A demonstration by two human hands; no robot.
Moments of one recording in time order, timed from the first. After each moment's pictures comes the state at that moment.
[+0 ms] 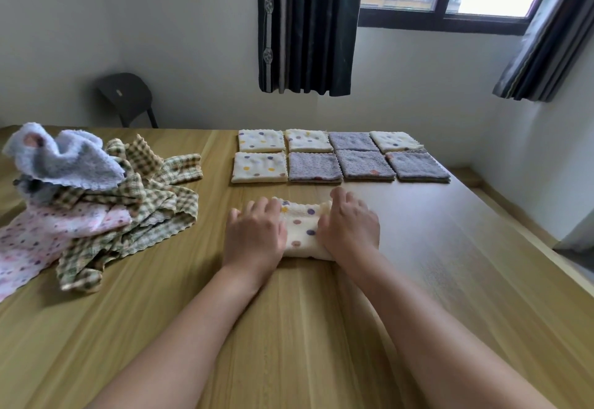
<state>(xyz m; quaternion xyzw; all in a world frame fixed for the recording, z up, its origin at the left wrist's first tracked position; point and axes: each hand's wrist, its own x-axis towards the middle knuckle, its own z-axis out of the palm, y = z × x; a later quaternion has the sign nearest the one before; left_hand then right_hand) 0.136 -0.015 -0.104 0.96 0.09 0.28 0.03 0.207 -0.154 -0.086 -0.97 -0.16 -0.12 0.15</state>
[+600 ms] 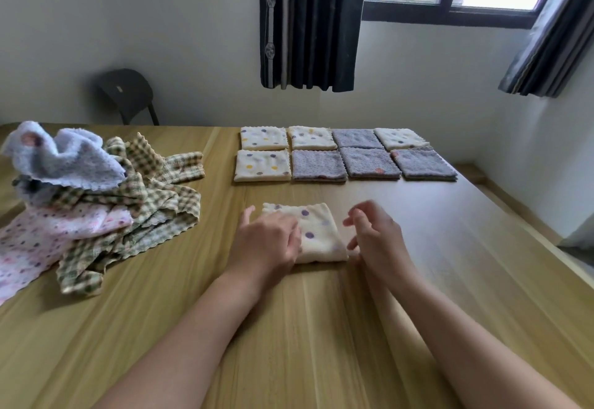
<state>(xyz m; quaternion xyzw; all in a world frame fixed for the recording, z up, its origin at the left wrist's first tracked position) 0.127 -0.018 -0.098 0.97 0.02 0.23 0.11 0.201 -0.191 -0.093 -0.85 -0.15 -0.03 0.51</state>
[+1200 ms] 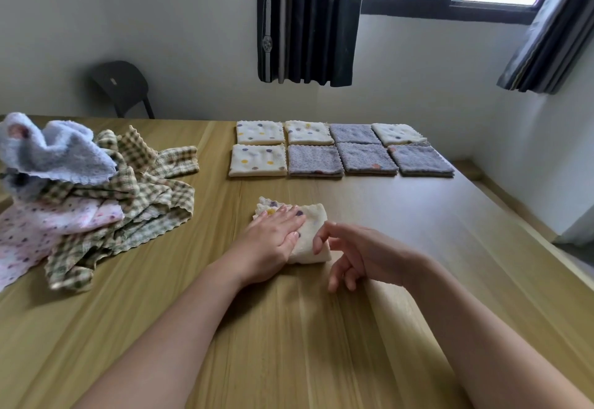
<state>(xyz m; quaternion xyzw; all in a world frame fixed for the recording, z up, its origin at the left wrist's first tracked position) 0.143 -0.008 -0.105 0.98 -0.04 0.01 0.20 0.193 -0.202 -0.069 -0.67 -0.24 0.45 0.54</state>
